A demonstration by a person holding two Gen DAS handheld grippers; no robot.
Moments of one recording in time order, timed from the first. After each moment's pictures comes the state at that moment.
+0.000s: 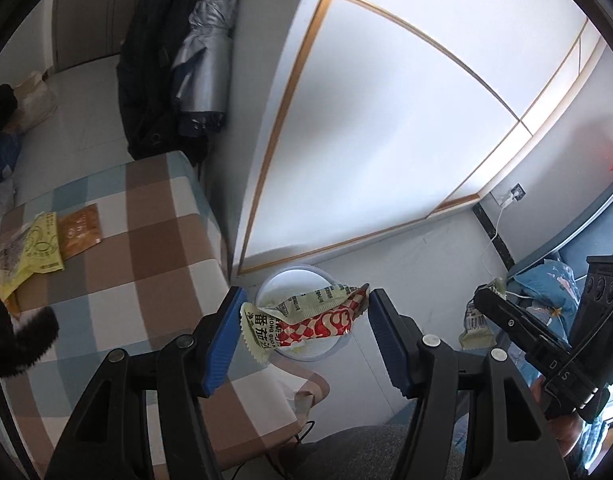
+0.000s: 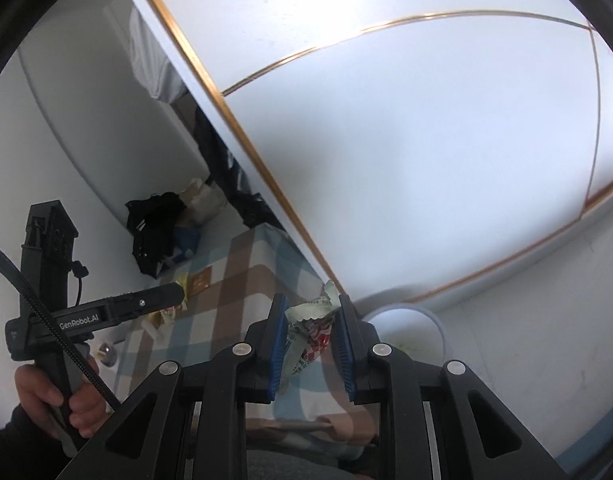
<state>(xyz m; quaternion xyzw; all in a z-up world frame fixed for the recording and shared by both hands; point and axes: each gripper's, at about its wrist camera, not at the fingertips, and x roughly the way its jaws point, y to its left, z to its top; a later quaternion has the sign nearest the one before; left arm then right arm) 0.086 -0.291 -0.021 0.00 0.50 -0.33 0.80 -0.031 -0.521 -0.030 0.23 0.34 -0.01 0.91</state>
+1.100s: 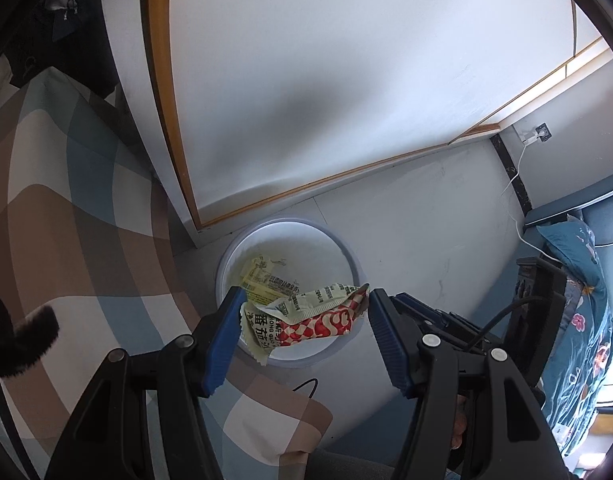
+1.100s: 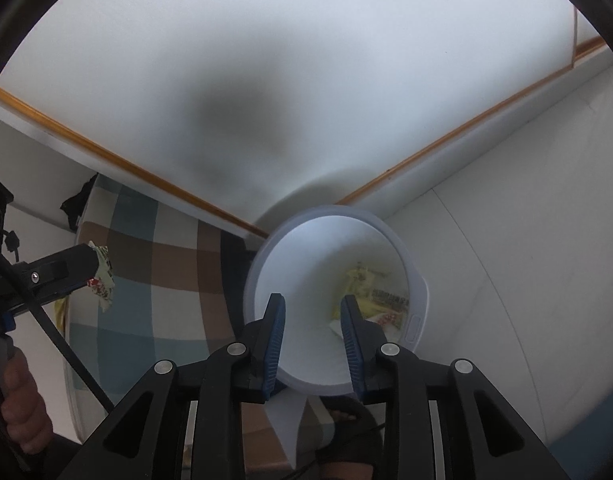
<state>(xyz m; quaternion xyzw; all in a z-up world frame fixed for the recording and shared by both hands) 0.137 -0.396 -0.133 0.06 0.63 -0.33 0.71 0.034 -0.590 -0.234 0.34 0.48 -0.05 0.81</state>
